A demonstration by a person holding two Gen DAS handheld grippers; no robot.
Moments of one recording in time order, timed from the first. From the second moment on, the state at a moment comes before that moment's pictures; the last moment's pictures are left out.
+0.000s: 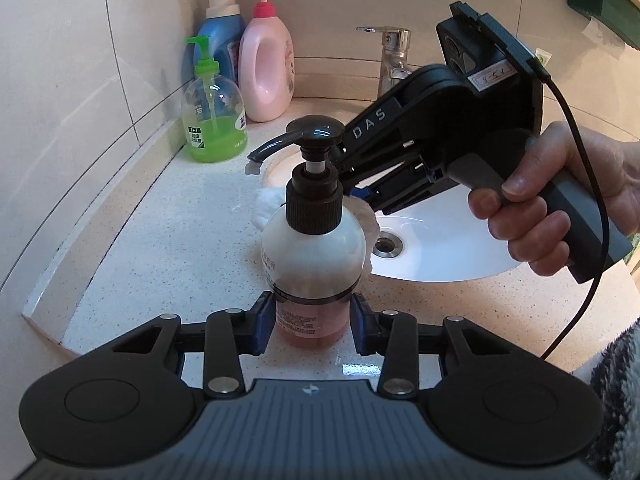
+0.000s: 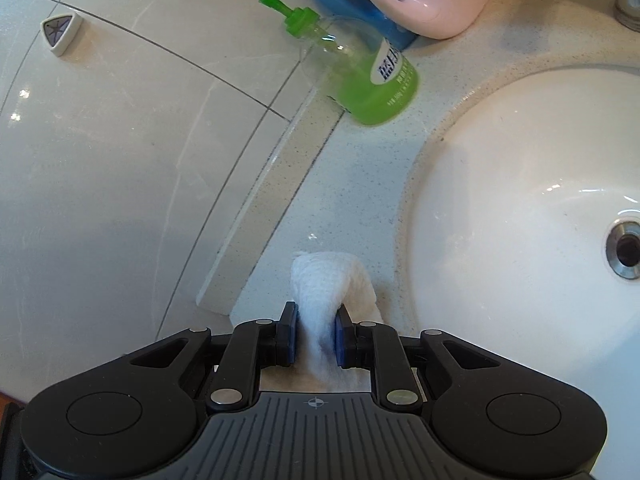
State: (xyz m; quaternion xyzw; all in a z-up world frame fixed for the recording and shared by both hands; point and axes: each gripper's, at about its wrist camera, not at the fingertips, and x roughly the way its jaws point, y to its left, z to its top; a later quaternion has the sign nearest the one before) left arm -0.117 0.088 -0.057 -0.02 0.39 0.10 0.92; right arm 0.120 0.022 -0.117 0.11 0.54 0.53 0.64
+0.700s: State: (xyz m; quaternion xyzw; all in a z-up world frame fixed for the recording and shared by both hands) left arm -0.122 0.079 -0.057 -0.04 0.39 0.10 0.92; right arm 0.129 0.018 -0.086 0.13 0.51 0.56 0.64
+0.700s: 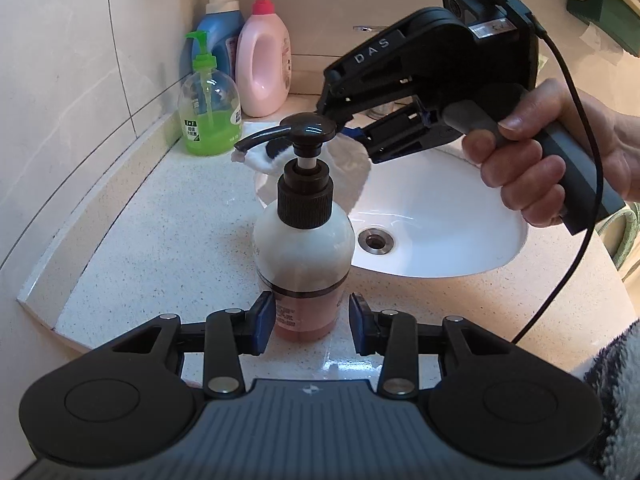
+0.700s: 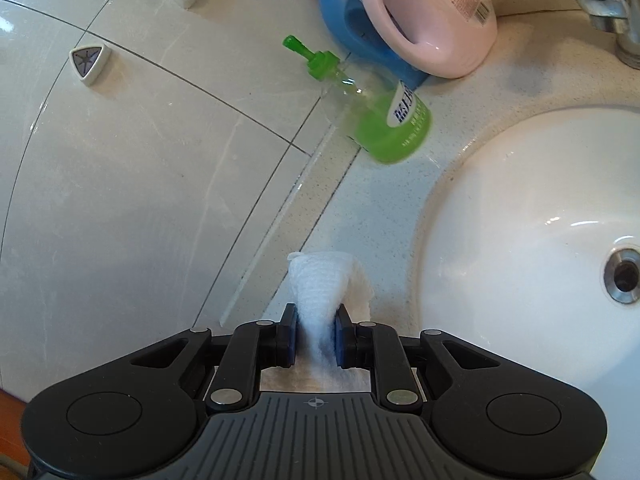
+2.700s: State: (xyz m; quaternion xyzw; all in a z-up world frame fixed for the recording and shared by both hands) left arm -0.132 0.093 -0.057 -0.04 0.40 0.16 0.90; right arm 0.102 -0.006 -0.150 0.13 0.58 0.52 0.62
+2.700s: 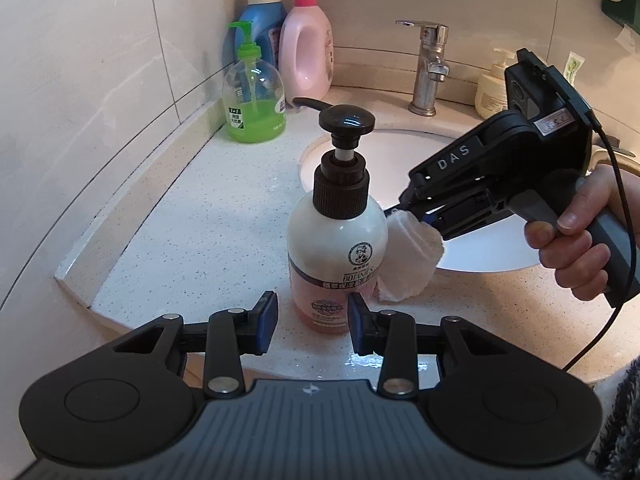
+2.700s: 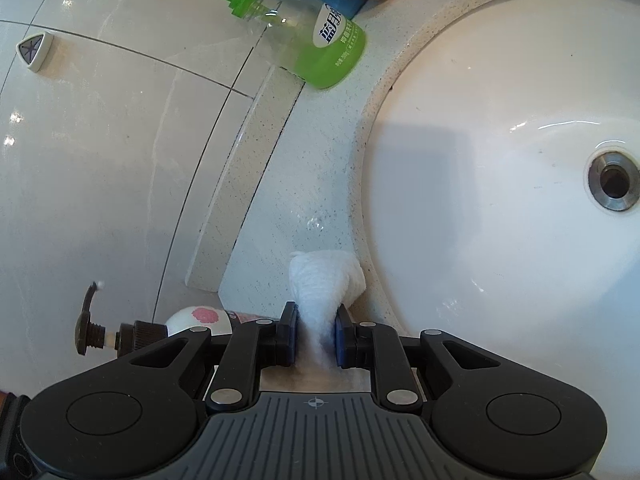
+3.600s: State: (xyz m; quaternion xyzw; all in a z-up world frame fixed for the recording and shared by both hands) left arm -0.129 0.094 -0.059 -0.04 0.39 0.13 0.91; right arm 0.089 0.019 -0.137 0.15 0.56 0.55 0.60
